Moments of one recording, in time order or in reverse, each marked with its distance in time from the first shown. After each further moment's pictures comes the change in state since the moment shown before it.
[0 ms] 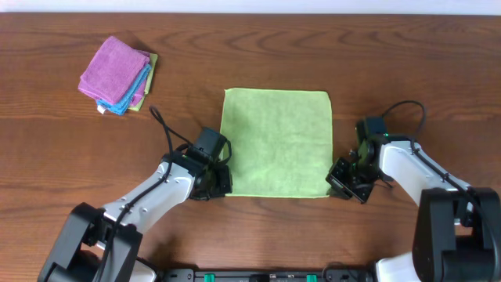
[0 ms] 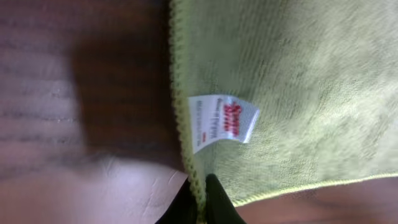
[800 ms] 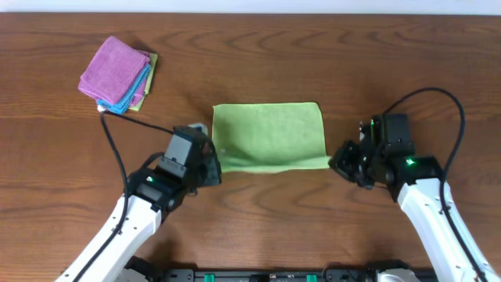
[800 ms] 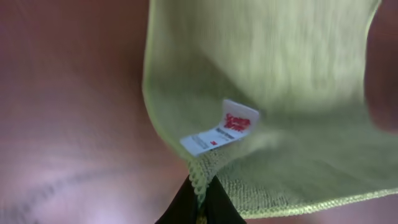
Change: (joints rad) left arm 0.053 -0.375 -0.001 0.037 -0.146 -0.001; right arm 0.054 -0.413 -0.002 0.153 0.015 0.016
